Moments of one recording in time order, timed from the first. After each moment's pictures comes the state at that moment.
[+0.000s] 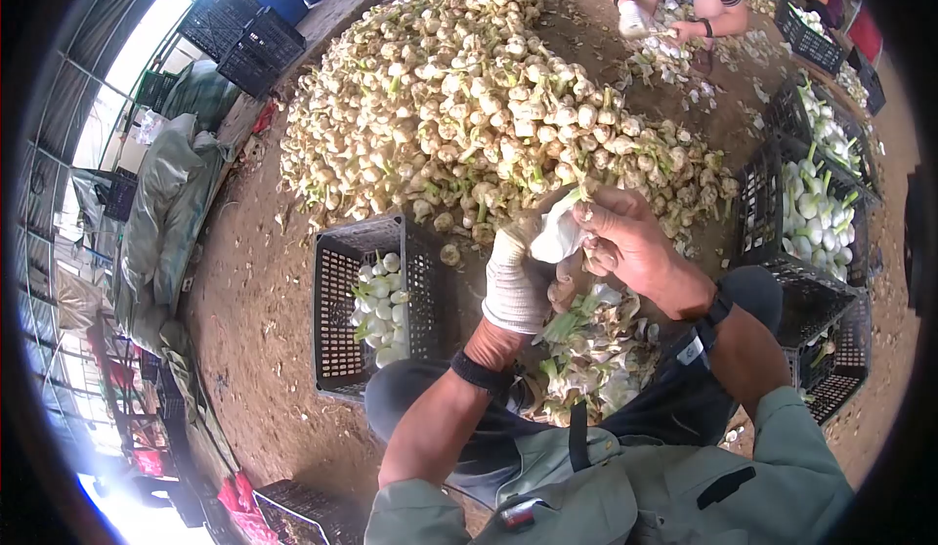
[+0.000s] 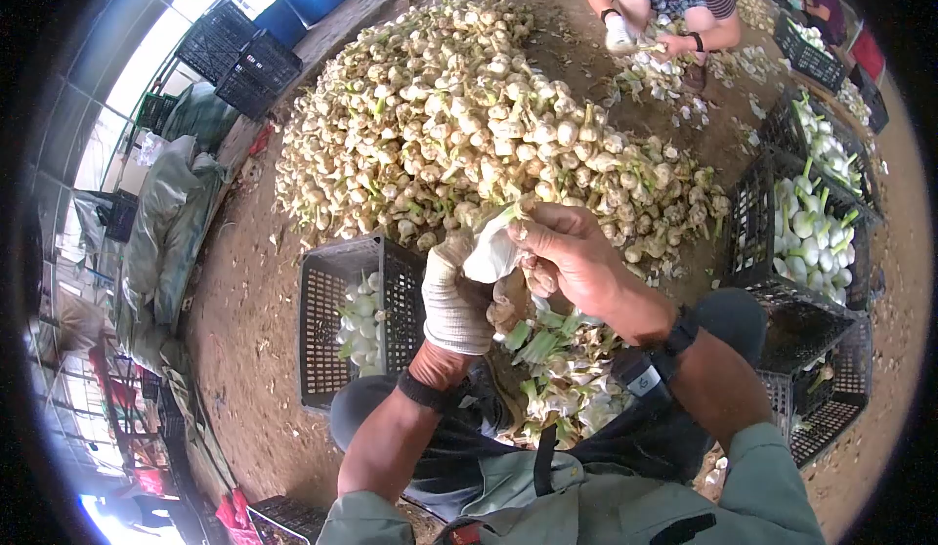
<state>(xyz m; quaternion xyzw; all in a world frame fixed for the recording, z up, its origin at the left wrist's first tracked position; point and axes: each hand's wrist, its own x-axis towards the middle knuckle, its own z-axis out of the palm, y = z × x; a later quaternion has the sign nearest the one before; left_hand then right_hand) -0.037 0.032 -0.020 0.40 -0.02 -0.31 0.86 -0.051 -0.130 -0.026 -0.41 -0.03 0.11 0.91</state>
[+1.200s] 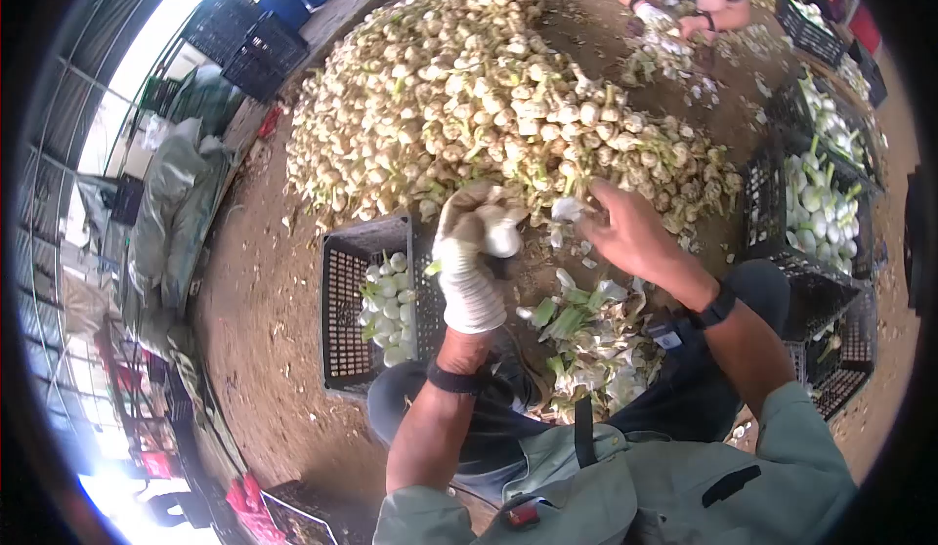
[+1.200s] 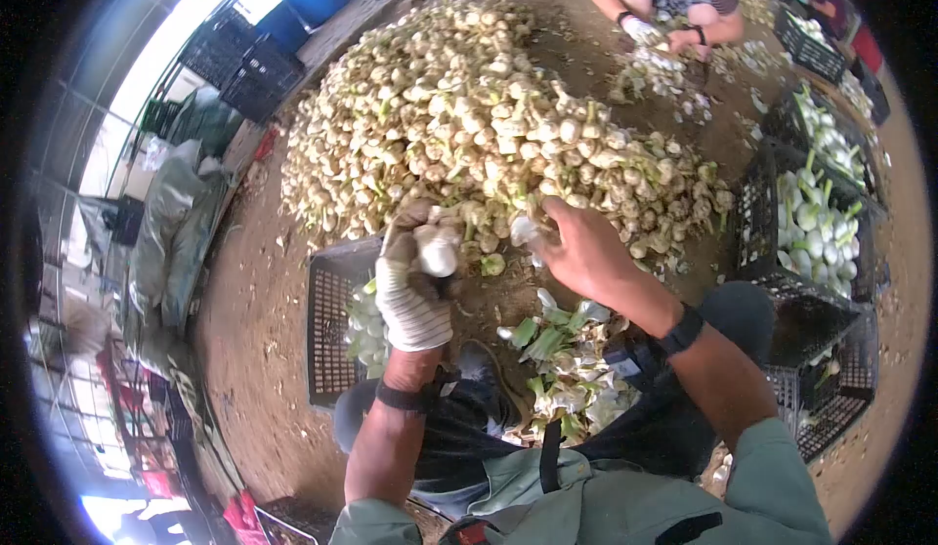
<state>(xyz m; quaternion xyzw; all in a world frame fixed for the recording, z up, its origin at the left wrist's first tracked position) -0.026 0.059 -0.014 0.49 -0.05 -0.03 0.87 -0.043 -0.140 -0.043 -0.93 -0.04 -0.06 0.36</state>
